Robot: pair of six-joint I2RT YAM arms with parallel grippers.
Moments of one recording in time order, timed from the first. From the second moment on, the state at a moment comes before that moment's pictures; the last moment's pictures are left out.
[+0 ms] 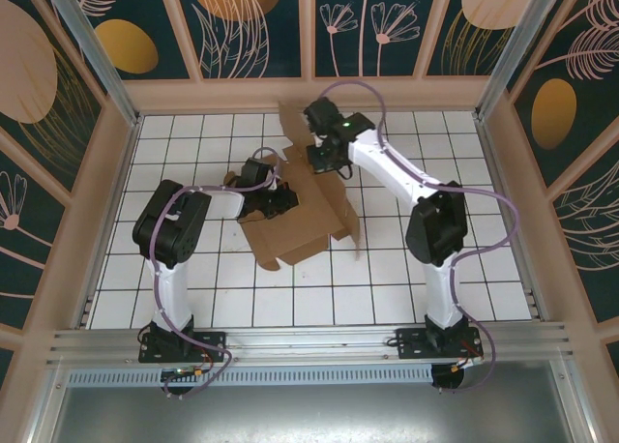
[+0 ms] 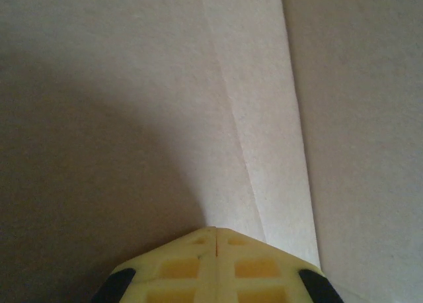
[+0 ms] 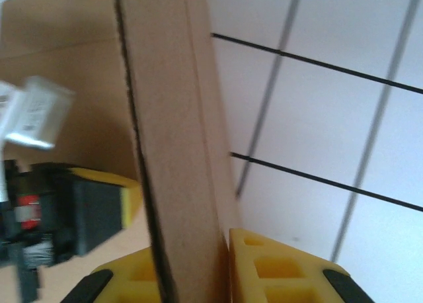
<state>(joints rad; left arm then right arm) -0.43 2.02 1.06 0.11 0.54 -0.81 0.66 2.07 1.99 -1.03 0.09 0.29</state>
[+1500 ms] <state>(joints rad) -0.44 2.01 1.09 0.02 0.49 -0.76 0.56 2.08 1.88 -0.99 0.40 0.11</state>
